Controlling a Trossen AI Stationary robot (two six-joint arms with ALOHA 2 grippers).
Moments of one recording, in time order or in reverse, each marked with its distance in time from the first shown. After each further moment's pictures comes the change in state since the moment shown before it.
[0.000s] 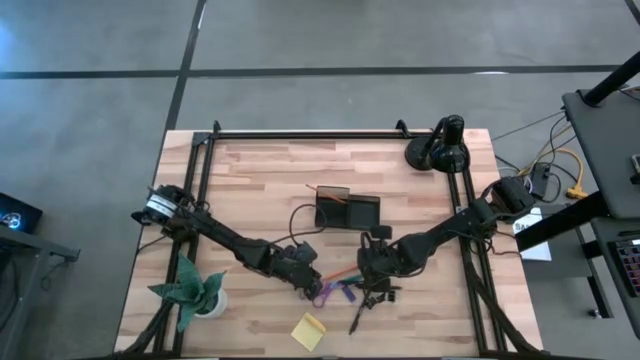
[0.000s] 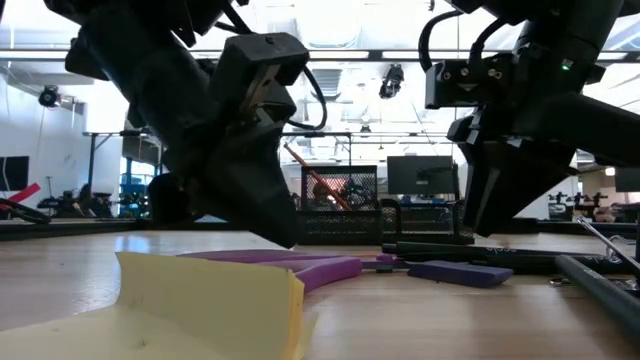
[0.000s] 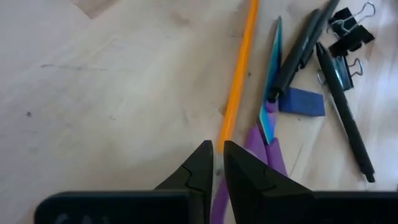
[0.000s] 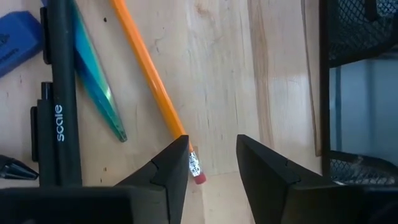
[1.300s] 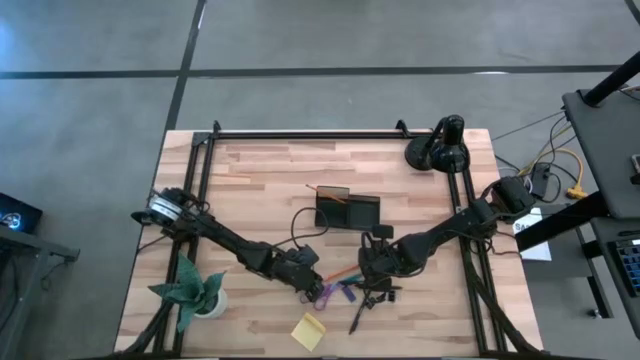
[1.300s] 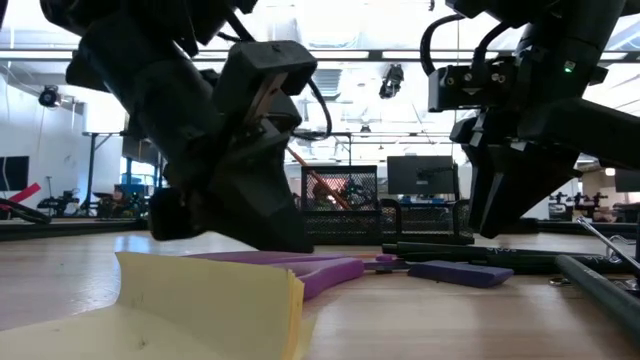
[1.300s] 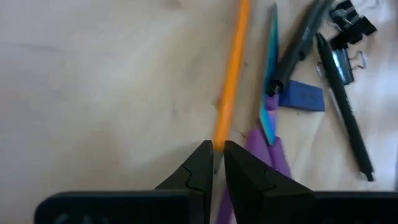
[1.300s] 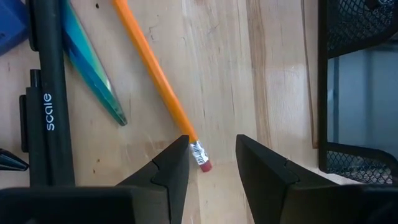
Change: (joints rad) left arm -0.012 0.046 0.009 0.058 0.023 -0.024; right arm 0.000 0.001 0.000 -0.027 0.000 -0.001
